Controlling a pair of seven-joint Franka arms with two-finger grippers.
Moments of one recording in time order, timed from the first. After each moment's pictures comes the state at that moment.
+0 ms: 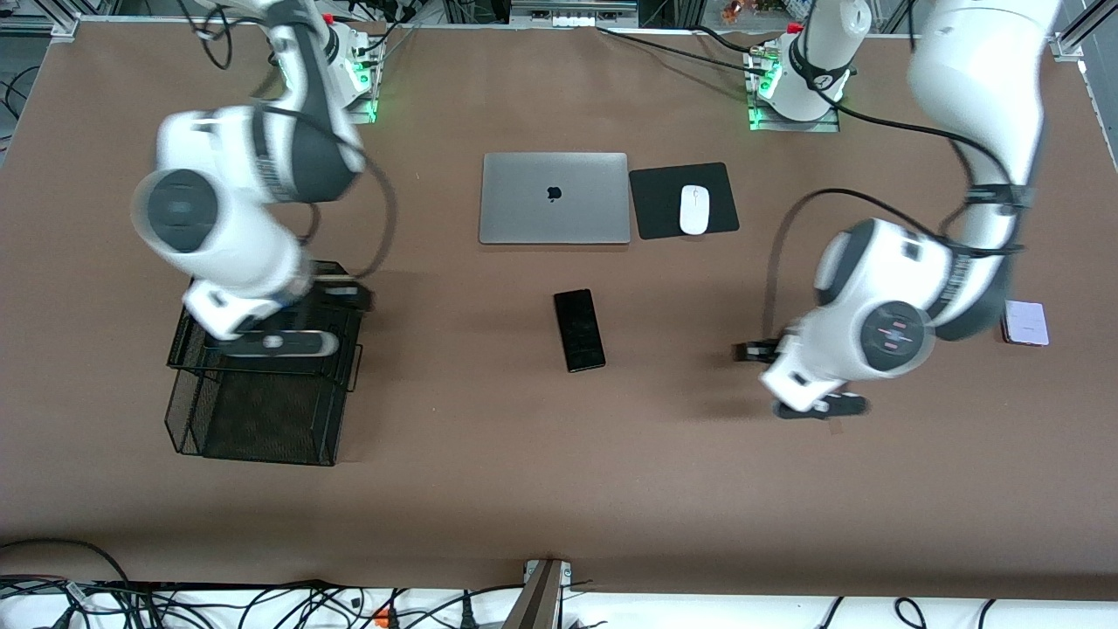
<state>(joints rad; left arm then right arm) 0.06 0.65 -0.33 -1.37 0.18 1.76 -0.32 0.90 0.48 -0.65 -1.52 0.23 1.84 0.20</state>
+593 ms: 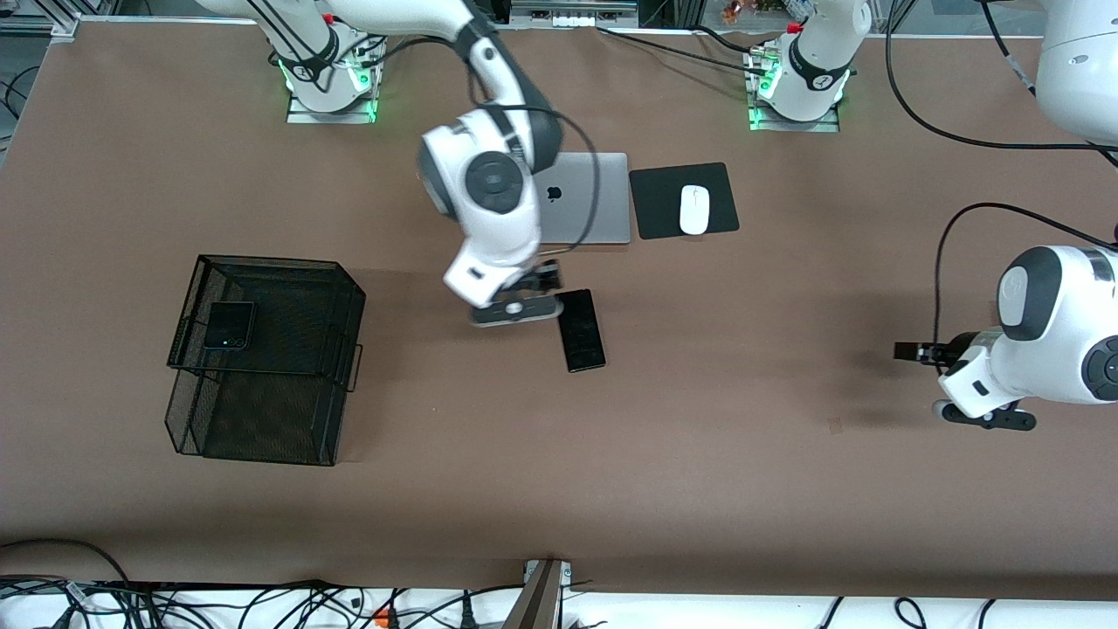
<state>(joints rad) 0.36 0.66 -0.33 -1.43 0.33 1.76 0.08 1.01 0.70 -0.36 -1.38 0.23 2.07 0.44</state>
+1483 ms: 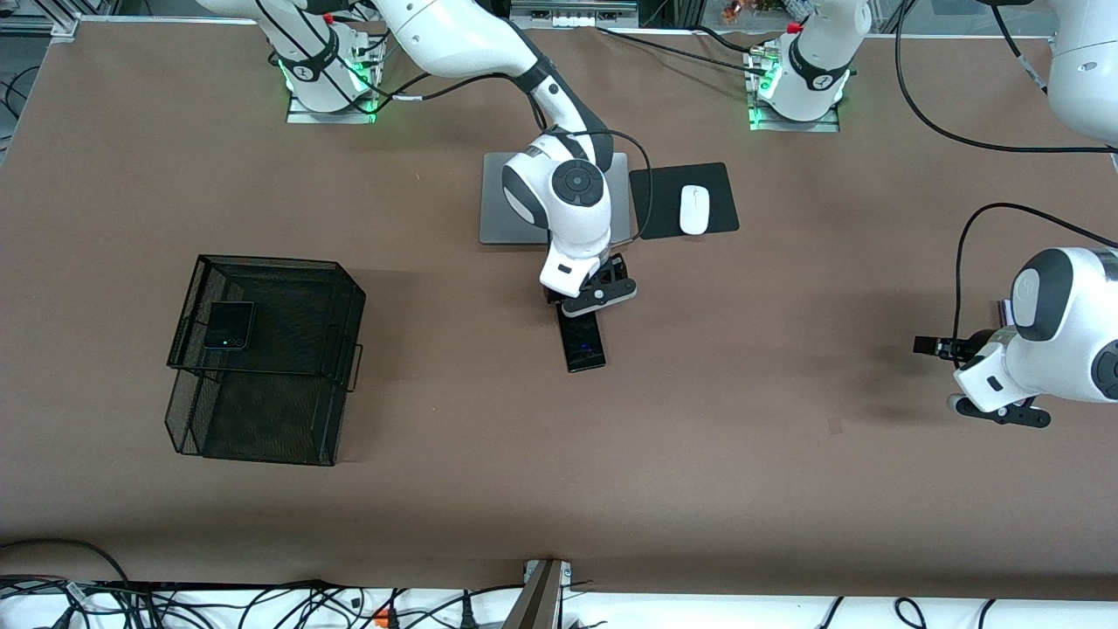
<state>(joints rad) 0.40 0.67 -0.33 -1.44 0.35 1.76 0.13 1.03 0.89 -0.24 -1.34 0.17 2.34 0.44</state>
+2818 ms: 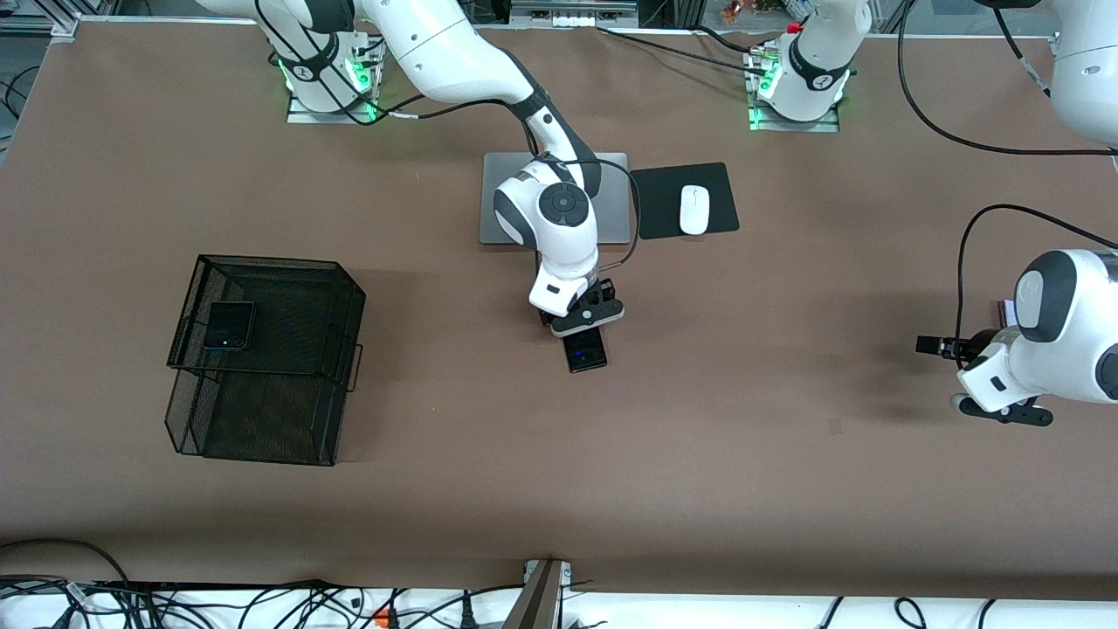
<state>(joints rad) 0.41 0.68 -0.33 -1.44 0.35 1.76 0.13 1.00 0.96 -0.25 -1.33 0.16 2.46 0.44</state>
